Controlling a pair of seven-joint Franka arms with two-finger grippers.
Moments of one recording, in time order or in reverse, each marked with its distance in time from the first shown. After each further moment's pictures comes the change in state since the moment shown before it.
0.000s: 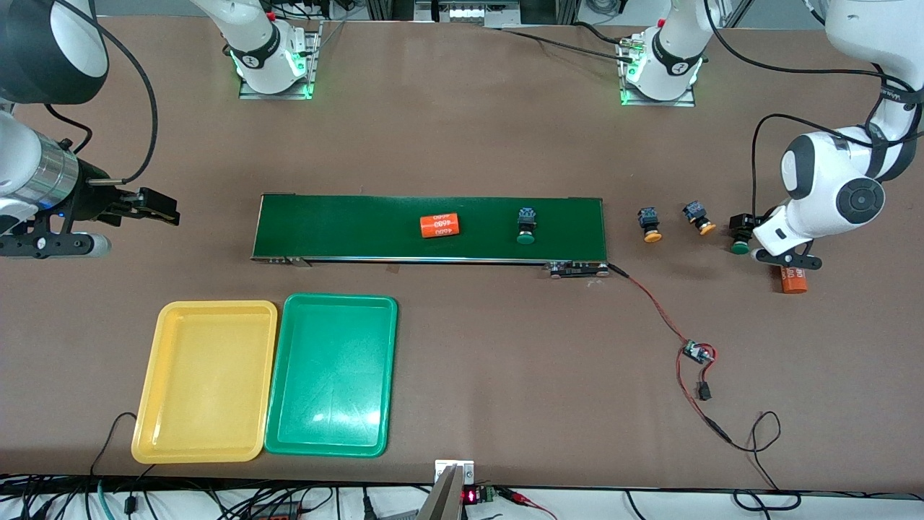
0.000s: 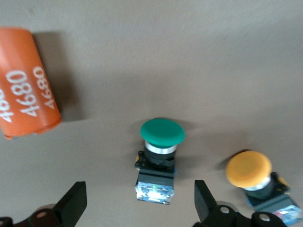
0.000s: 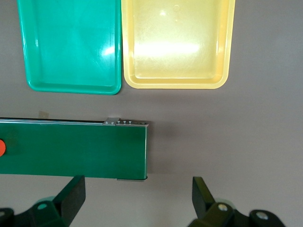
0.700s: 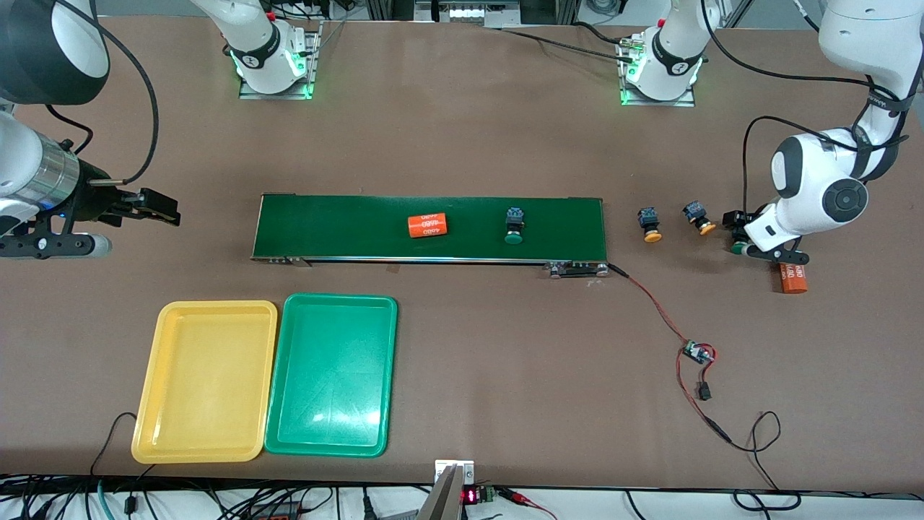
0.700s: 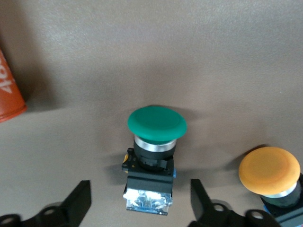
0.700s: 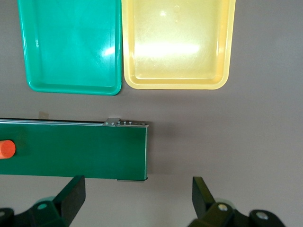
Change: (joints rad) left arm 0.005 0.037 -0.001 -0.037 0.000 0.052 0.005; right arm 0.000 0.003 -0.001 0.000 0.000 0.004 0.000
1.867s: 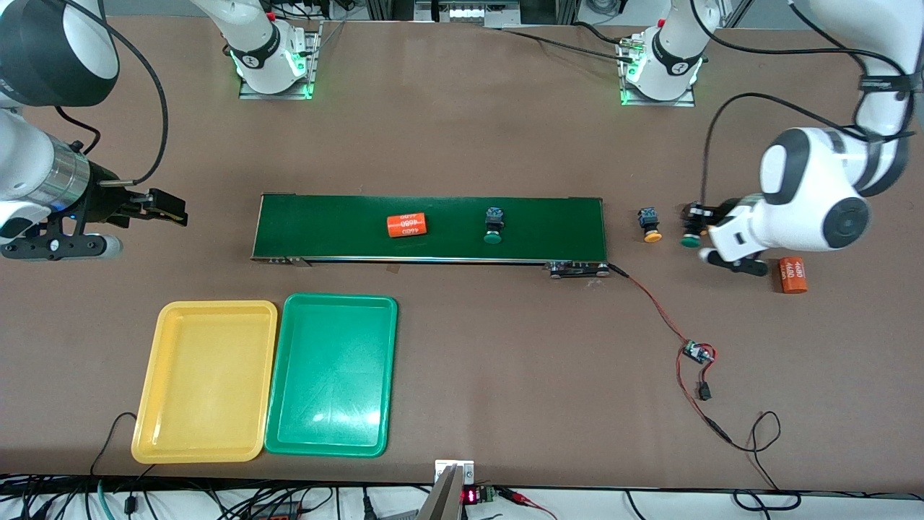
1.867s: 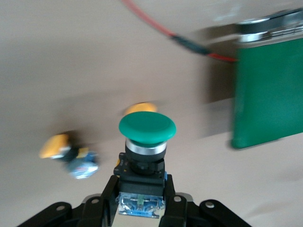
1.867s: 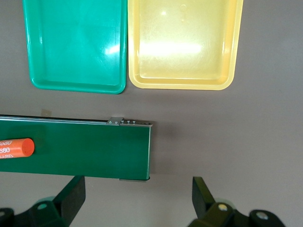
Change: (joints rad) left arm -0.052 -0.109 -0.287 0.304 -0.335 -0.598 -0.134; right arm 0.014 0.005 0.006 0.000 0.000 0.000 -0.002
